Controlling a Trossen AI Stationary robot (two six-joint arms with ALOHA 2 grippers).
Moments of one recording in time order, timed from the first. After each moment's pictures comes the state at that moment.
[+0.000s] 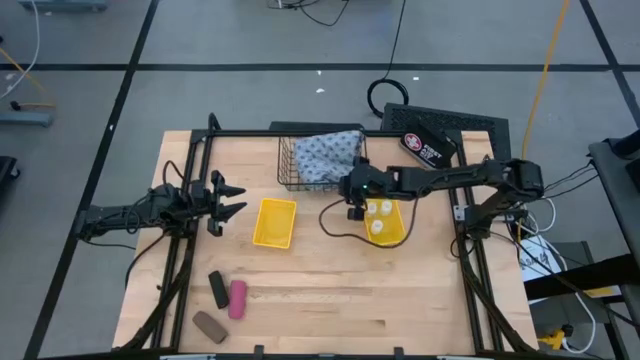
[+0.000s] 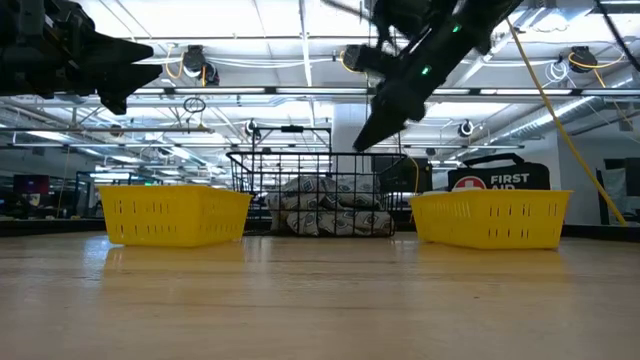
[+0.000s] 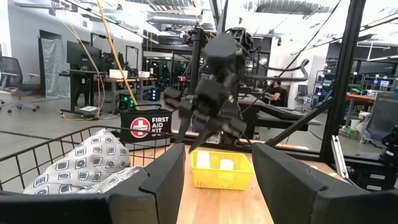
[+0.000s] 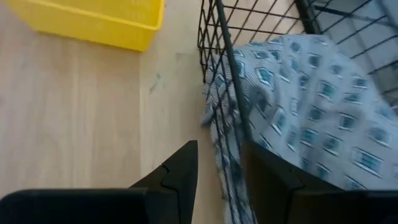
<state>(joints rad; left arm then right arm) 0.08 0.01 0.02 0.18 -0.03 -0.08 -0.13 1.53 1.01 -0.21 0.19 -0.21</state>
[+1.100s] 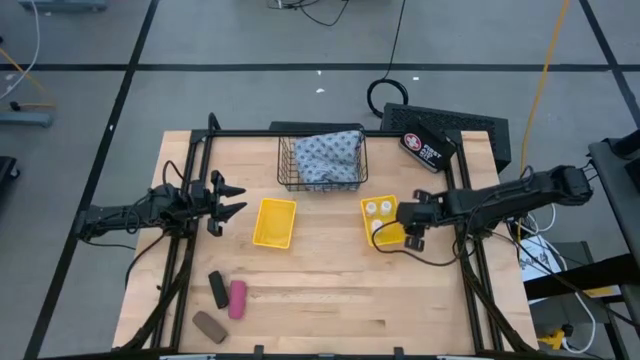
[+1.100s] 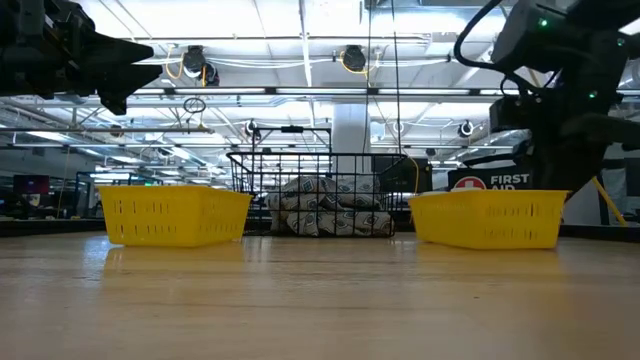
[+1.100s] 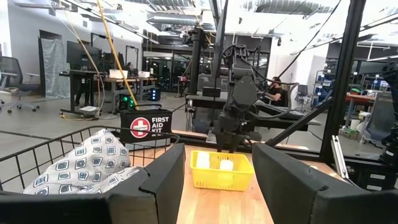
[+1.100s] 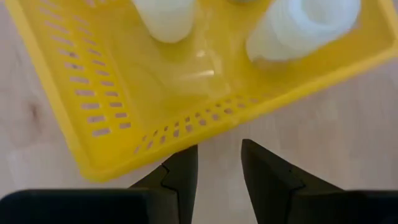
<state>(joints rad) 0.08 0.01 0.02 0.18 -0.03 -0.08 0.07 1.09 0.53 -0.65 0.13 0.30</state>
